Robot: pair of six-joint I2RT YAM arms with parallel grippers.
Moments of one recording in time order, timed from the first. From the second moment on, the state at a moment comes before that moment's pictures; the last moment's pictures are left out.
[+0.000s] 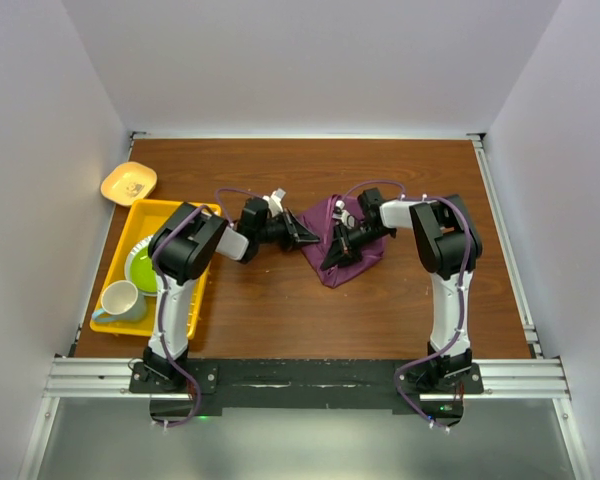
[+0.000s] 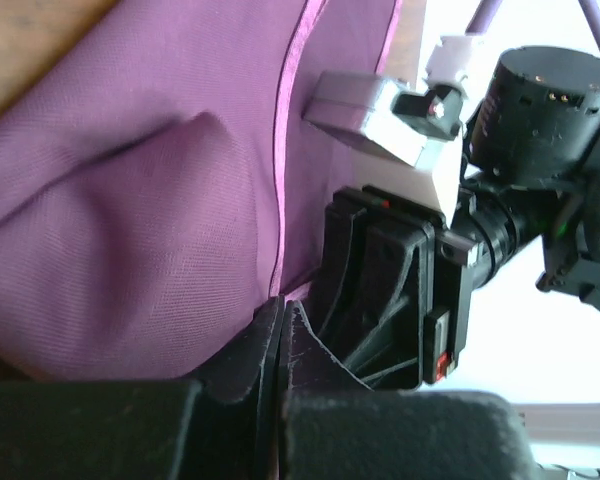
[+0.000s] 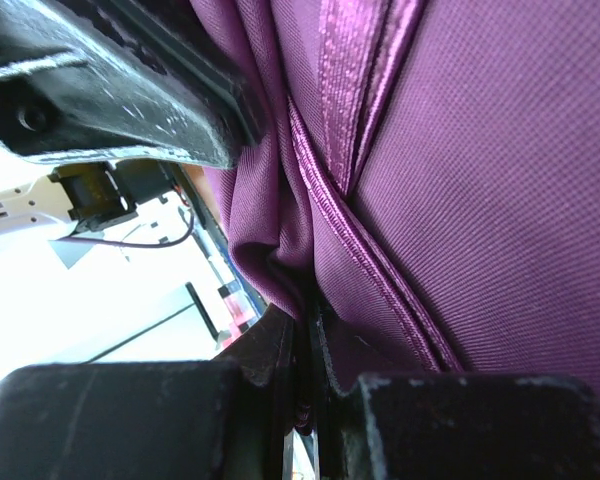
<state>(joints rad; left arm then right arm) -0.45 2.18 0.96 0.78 0.65 -1.14 0.31 2.17 1.27 -0.54 -0.99 0.27</state>
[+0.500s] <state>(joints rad) -0.45 2.18 1.05 0.59 0.65 -1.04 0.33 2.02 1.39 -0.77 -0.66 0.15</state>
